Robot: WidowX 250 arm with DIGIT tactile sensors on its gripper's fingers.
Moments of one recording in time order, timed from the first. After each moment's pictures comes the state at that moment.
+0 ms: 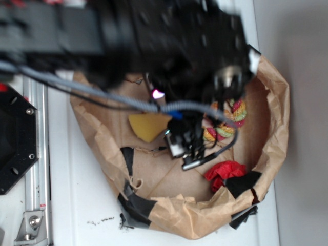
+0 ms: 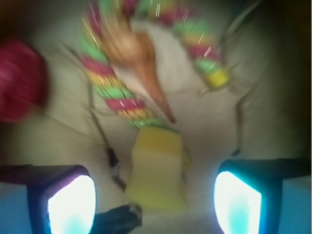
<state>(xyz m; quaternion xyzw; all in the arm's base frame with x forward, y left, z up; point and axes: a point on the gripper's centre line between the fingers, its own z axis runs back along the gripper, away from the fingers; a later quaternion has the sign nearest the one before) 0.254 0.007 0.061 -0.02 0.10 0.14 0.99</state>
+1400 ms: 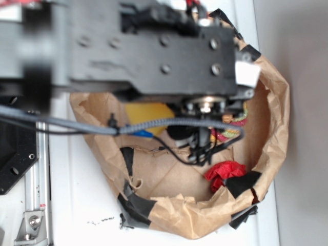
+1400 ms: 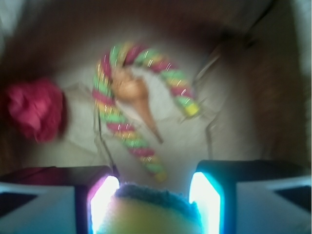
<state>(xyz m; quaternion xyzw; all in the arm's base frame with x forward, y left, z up) 0.270 0.012 0.144 0.03 -0.05 0.15 0.99</state>
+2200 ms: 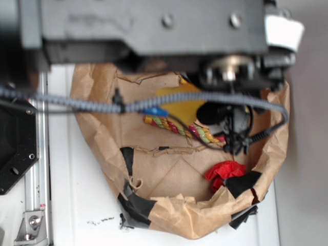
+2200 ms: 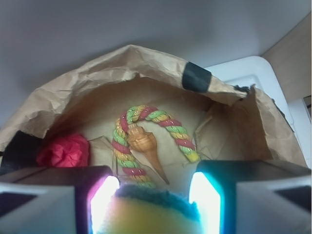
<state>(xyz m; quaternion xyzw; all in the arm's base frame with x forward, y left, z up) 0.288 0.021 0.162 0.00 -0.09 0.15 0.98</state>
